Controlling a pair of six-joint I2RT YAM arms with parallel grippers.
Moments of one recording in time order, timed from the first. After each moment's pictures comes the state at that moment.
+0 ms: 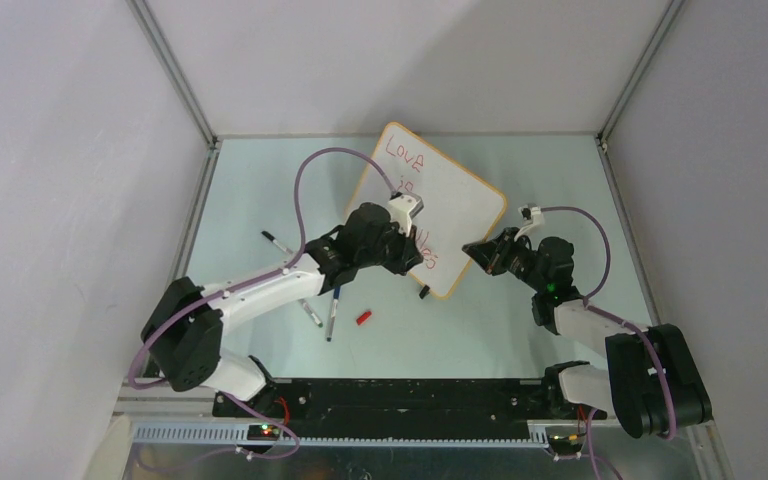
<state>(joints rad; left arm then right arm) -0.82 1.45 0.98 -0.07 0.13 -0.28 0.21 1.21 0.31 0.73 -0.52 0.57</state>
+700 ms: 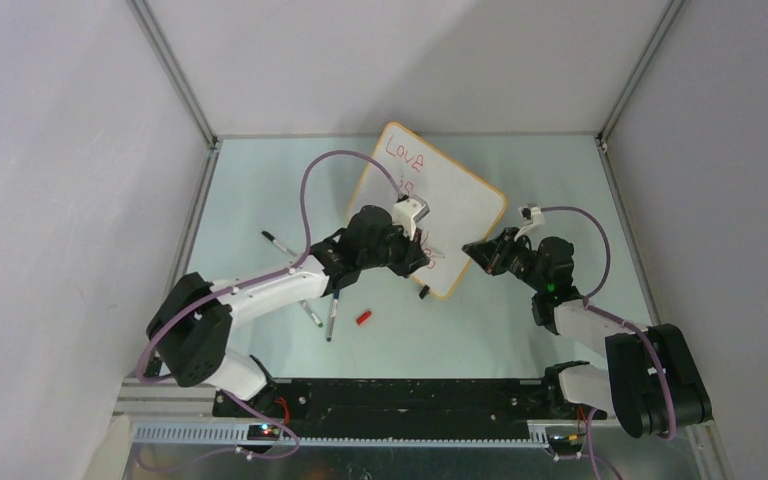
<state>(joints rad) -0.82 1.48 0.94 0.05 0.21 -0.24 0.21 1.21 0.31 0.74 -0.52 0.57</state>
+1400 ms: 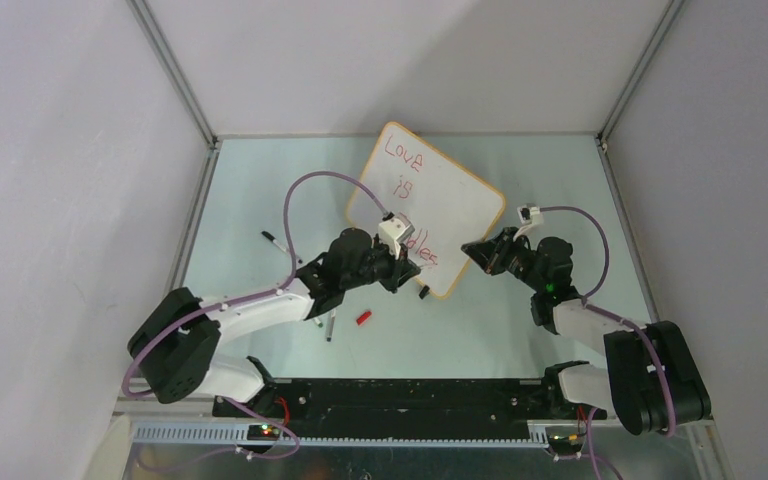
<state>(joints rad) -0.82 1.37 0.70 0.29 0.21 -0.18 0.21 1.22 0.31 0.76 -0.52 0.57</state>
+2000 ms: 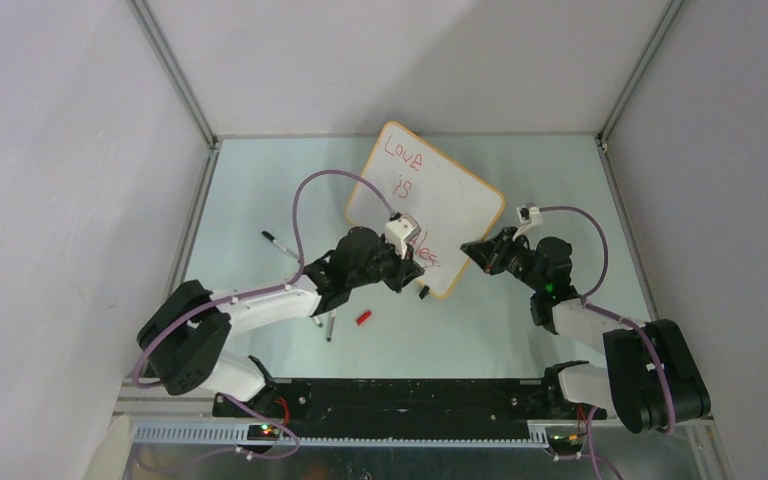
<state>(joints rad) -0.84 1.42 0.73 0.29 0.21 -0.17 0.22 1.23 0.31 0.77 -0.51 0.57</state>
